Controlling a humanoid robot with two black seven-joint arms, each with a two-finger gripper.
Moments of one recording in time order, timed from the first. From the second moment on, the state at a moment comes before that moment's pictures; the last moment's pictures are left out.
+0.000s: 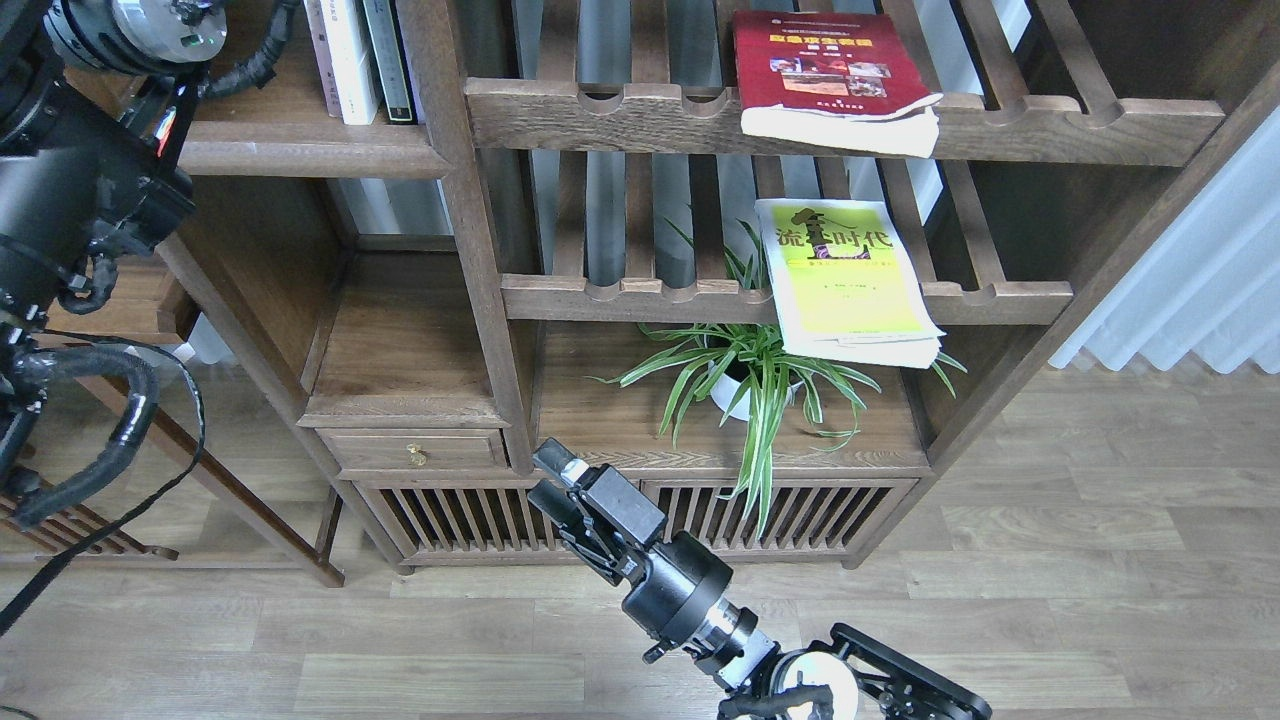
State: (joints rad) left arm -1.28 0.16 -1.16 -0.69 0.57 0.08 -0.13; right arm 0.10 0.02 0.63 1.24 0.25 0.58 0.00
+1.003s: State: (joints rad) left arm -0.74 0.22 -1.48 -1.37 0.43 -0.20 -0.14; right arm 0.15 0.02 0.79 1.30 0.29 0.58 0.01
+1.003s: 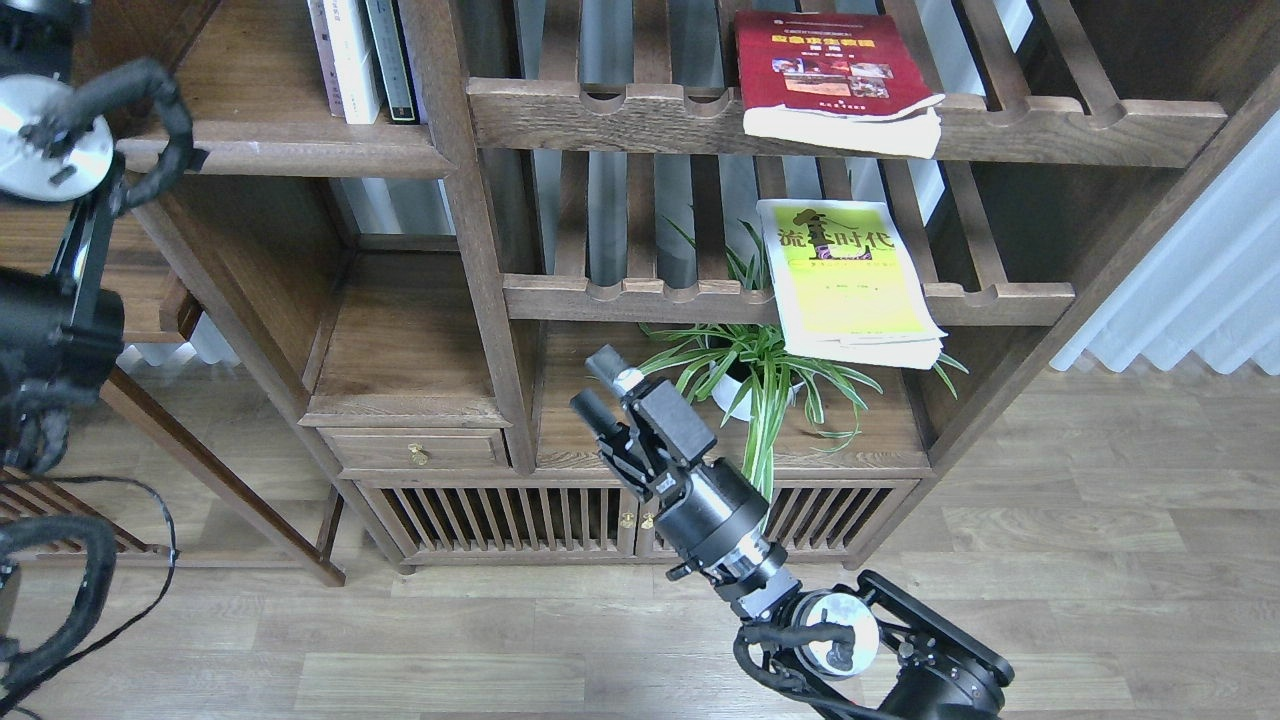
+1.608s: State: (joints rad) left arm -0.59 0.00 -1.48 -1.38 0.34 -0.47 -0.13; right arm 0.20 0.02 0.90 1.07 0.32 0.58 0.02
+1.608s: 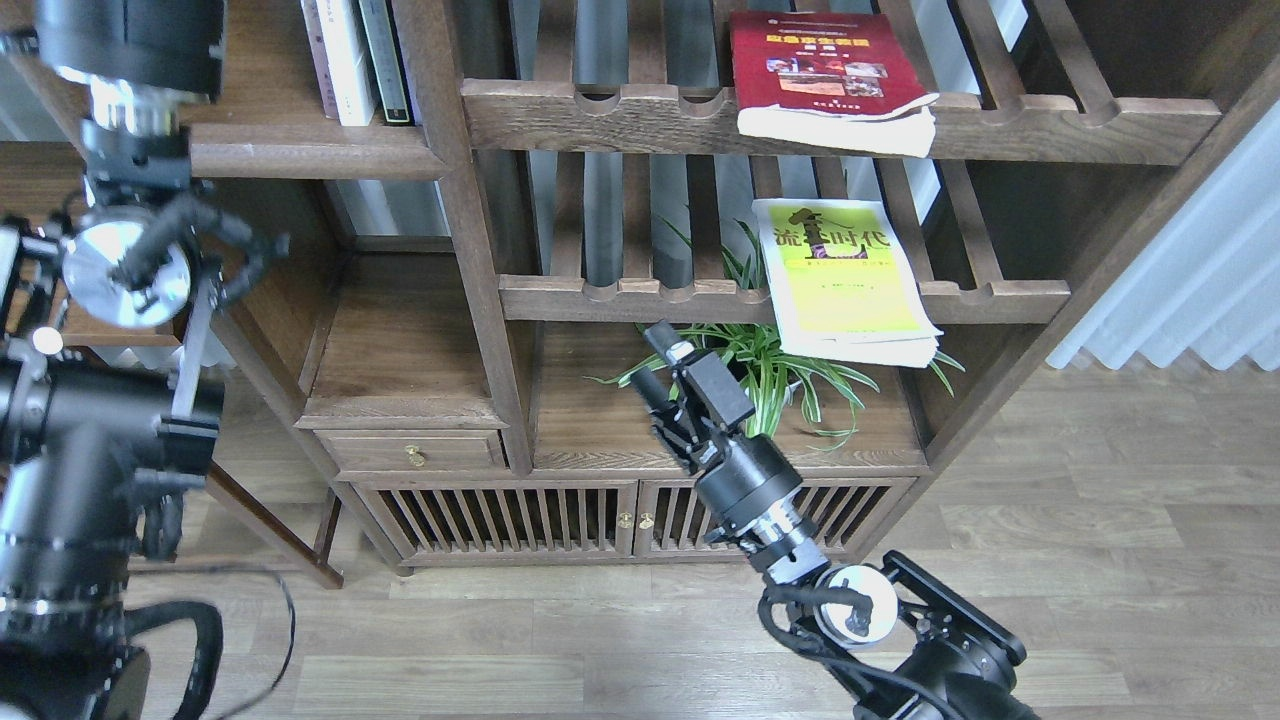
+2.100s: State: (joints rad) left arm -0.29 0.00 -1.21 -1.38 0.32 -0.49 -0.14; right arm 0.27 0.02 1.09 0.93 0.39 0.38 0.01
